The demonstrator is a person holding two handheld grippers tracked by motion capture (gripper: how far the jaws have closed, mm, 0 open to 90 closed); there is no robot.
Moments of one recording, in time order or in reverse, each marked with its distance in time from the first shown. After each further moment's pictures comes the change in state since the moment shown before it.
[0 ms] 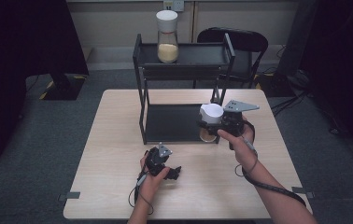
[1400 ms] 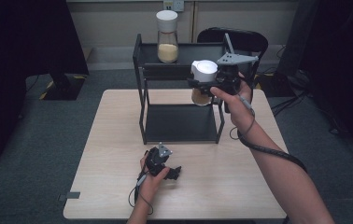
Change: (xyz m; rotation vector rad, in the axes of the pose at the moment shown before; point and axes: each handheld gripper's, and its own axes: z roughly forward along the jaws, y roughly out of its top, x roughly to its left) left arm 0.000 0.000 0.000 -0.002 0.000 -0.003; right arm -0.001 0.129 0.011 -0.046 -0.010 -0.065
